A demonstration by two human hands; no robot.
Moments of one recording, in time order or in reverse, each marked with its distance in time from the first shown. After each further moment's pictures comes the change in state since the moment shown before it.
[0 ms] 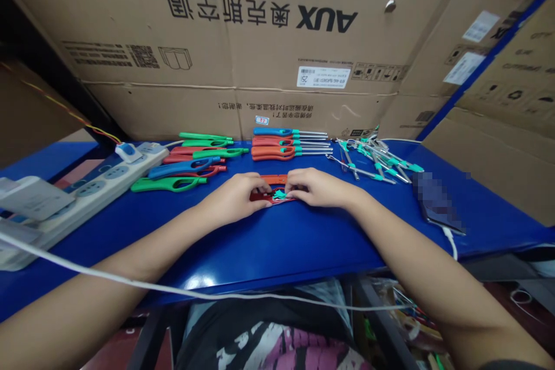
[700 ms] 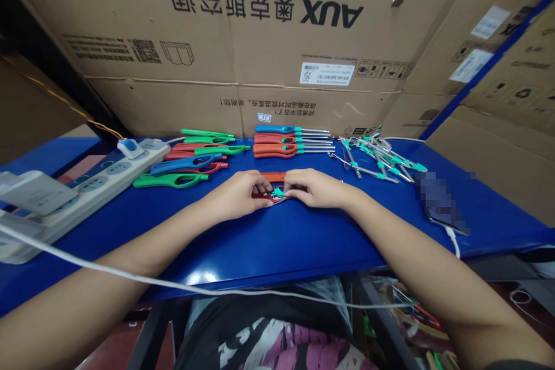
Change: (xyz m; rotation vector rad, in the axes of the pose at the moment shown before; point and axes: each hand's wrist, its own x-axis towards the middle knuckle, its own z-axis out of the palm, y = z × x) left_hand 0.001 -0.005 0.006 -0.146 -0.017 -0.127; right_hand 0.004 -0.002 0.008 0.040 0.018 -0.076
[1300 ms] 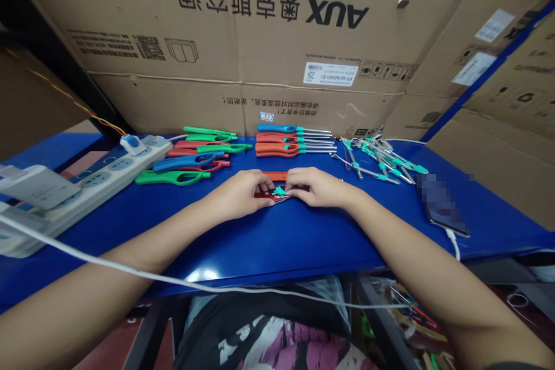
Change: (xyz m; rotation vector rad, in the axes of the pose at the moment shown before) left_hand 0.000 0.002 0.000 0.050 -0.016 -0.016; right_hand 0.000 0.003 0.000 -0.014 0.021 -0.038
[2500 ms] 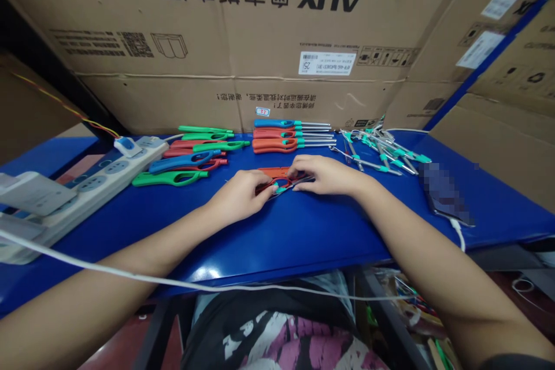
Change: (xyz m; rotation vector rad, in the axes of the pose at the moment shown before) left_hand -0.004 0.005 0.009 0.092 0.098 0.136; right_hand -0.005 0.007 -0.016 -0.041 -0.015 0.140
